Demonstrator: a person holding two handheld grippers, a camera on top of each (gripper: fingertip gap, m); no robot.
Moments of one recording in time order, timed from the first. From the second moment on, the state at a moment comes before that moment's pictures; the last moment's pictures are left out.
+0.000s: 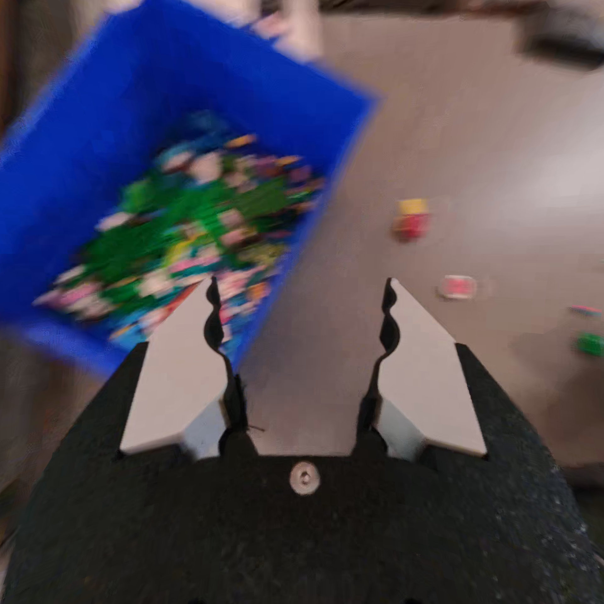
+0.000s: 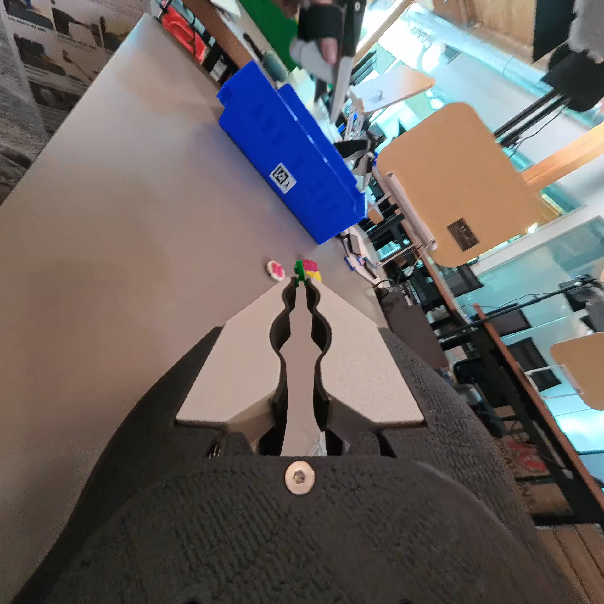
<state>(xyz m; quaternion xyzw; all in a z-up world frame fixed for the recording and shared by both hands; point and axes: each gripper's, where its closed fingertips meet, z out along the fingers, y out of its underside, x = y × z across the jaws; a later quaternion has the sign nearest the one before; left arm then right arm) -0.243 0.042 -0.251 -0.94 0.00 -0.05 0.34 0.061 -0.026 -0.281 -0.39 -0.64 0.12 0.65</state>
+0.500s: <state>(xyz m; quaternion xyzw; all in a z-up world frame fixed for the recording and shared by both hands) 0.077 -0.054 -0.255 -0.67 0.52 -0.06 0.52 0.065 -0.040 -0.261 -0.30 -0.64 0.04 0.71</state>
